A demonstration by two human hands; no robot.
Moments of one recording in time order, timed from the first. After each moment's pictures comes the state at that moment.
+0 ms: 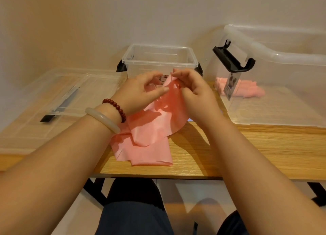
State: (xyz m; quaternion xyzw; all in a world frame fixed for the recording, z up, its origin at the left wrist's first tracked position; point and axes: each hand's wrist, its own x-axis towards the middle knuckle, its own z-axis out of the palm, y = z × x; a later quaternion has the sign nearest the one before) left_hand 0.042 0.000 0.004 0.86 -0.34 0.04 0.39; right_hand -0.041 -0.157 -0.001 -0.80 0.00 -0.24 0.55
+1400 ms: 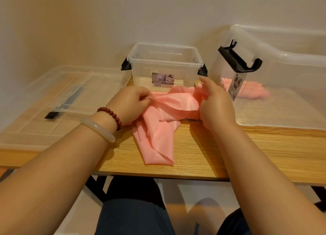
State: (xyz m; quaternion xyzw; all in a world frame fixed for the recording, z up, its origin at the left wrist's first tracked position) left_hand 0.035 0.022 -0.012 0.90 -0.28 0.04 0.32; right_hand -0.042 -0.183 -0.018 -0.90 0.19 -0.25 0.30
